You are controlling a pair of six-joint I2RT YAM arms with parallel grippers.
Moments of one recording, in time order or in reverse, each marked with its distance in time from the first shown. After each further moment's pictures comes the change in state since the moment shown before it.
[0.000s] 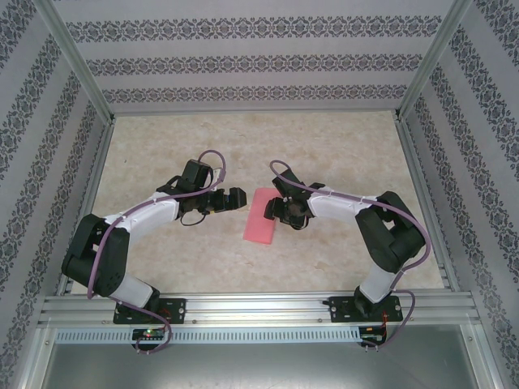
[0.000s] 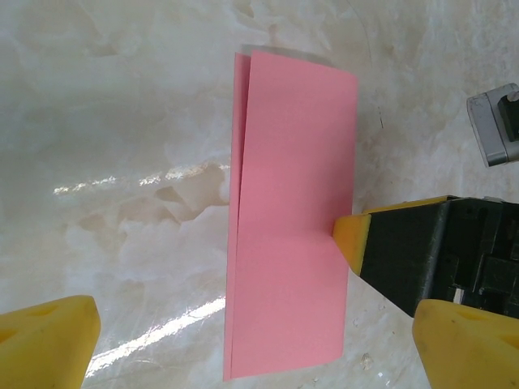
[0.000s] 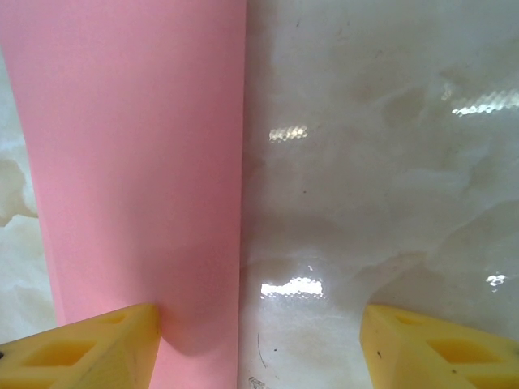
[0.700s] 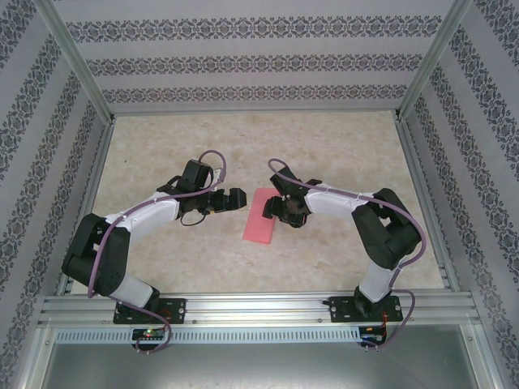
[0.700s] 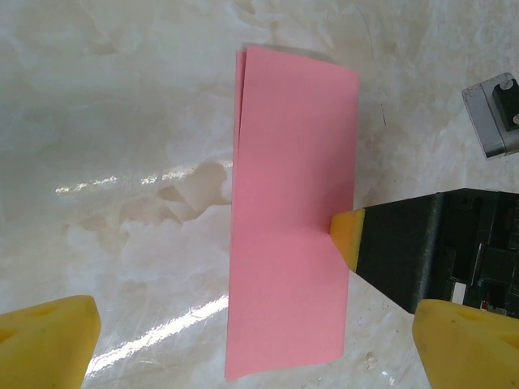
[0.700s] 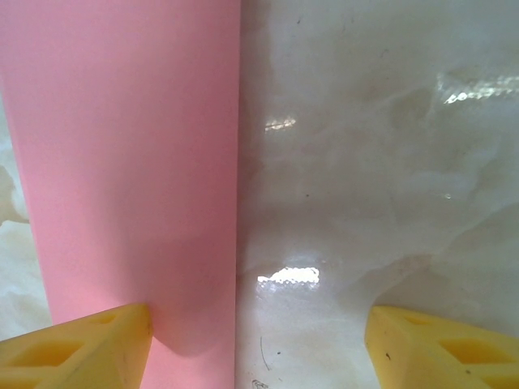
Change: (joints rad) left arm 0.000 0.005 0.000 0.000 0.000 0.013; right arm 0.000 0.038 0.051 -0.056 -0.006 0.004
